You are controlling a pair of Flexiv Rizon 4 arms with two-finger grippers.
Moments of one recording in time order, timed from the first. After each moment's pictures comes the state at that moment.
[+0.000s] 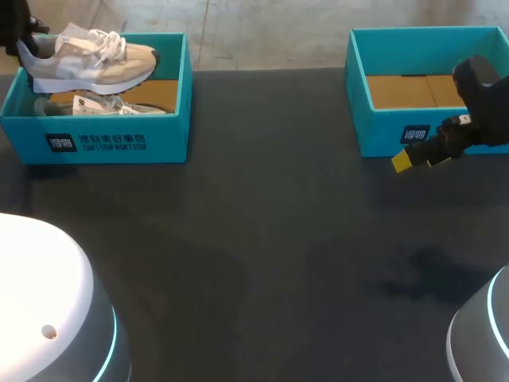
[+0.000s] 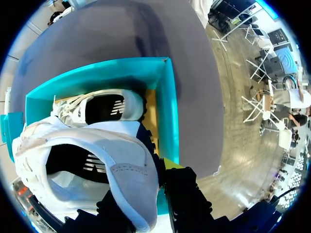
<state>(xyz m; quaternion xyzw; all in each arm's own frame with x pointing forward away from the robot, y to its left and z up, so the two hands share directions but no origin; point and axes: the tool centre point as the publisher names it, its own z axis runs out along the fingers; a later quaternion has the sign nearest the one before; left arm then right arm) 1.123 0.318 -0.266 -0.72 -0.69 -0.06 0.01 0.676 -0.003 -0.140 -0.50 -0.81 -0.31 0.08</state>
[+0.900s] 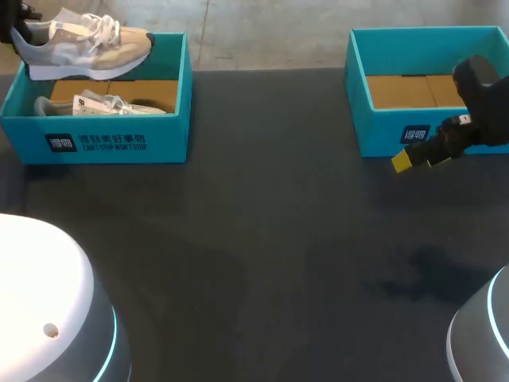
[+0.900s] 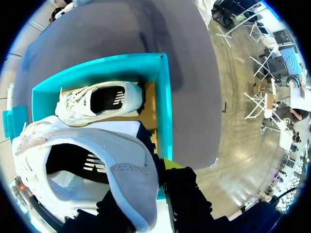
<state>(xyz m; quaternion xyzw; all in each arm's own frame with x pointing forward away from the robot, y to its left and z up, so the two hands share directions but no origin) 1.137 0.322 -0.238 -0.72 -0.69 -0.08 -0.02 0.676 -0.003 -0.140 -0.50 -0.81 -0.31 0.08</state>
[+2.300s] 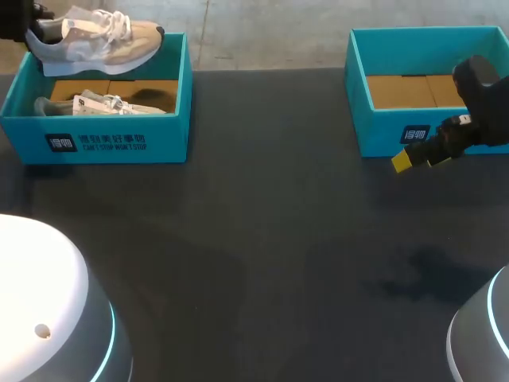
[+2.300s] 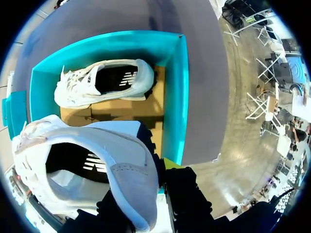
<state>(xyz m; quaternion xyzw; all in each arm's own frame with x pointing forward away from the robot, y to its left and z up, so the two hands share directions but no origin) 1.161 0.308 -0.252 -0.69 -0.71 -0.11 -0.05 0.676 -0.003 -0.140 -0.50 -0.81 -0.31 0.08</state>
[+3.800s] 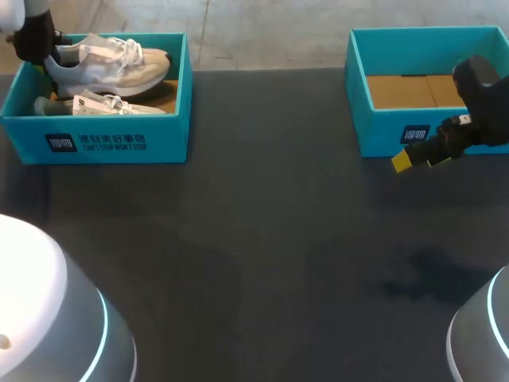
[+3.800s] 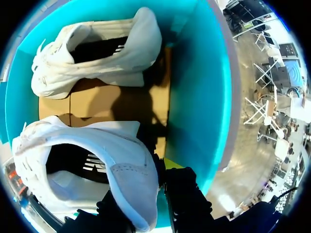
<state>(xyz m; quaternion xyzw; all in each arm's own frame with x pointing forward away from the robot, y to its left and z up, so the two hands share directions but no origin) 1.194 0.310 -0.339 -0.68 -0.72 -0.10 -0.01 0.676 -0.003 -0.140 -0.50 -0.81 -0.31 0.08</state>
